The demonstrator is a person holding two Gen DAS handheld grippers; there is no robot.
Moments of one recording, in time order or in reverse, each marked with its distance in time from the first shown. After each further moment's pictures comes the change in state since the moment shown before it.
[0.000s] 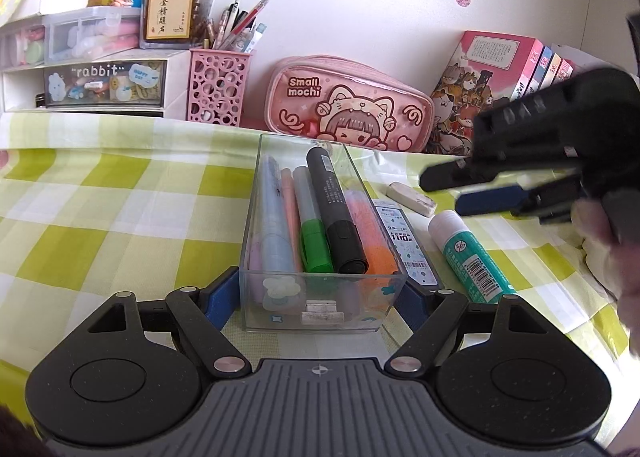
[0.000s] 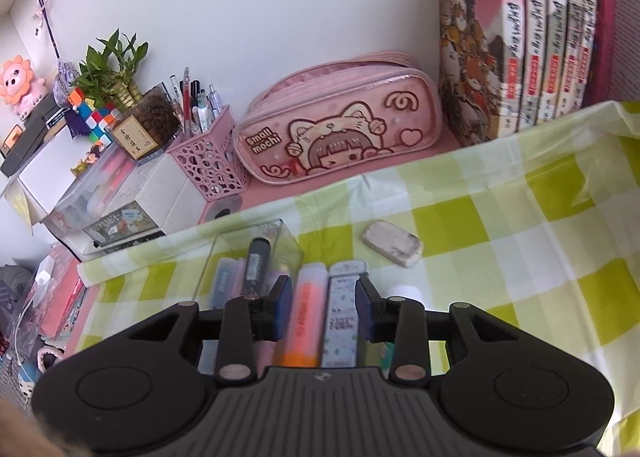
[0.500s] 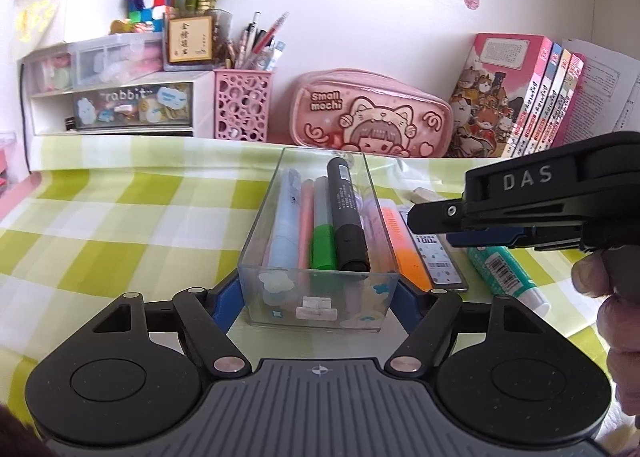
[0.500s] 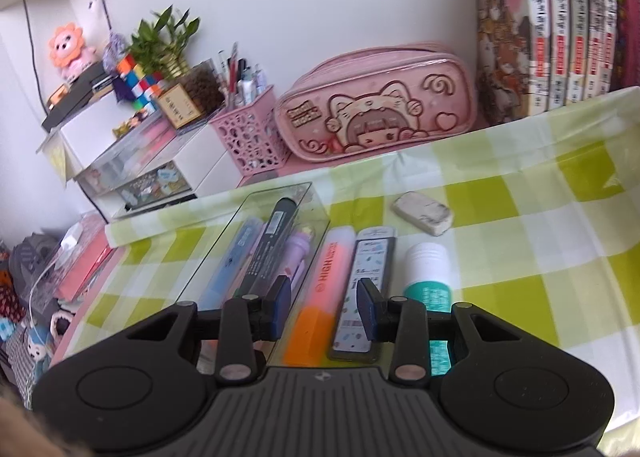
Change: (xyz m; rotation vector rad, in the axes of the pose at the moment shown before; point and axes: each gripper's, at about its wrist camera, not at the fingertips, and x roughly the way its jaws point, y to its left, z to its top) left arm -0.014 -0.002 -0.002 0.037 -0.039 0.106; right arm 0.007 0.009 -0.032 -0.104 -0.022 0.126
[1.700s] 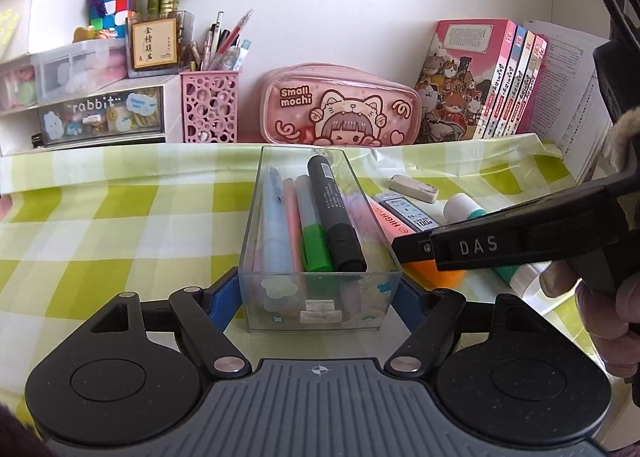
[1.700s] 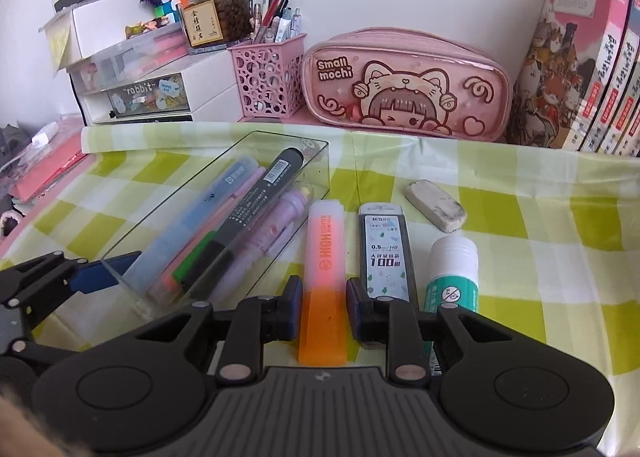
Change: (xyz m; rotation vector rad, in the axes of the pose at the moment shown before) left arm 0.005 0.014 -0.003 0.101 0.009 -0.124; right arm 0.022 0.019 -0.013 -0.264 0.072 -0.134
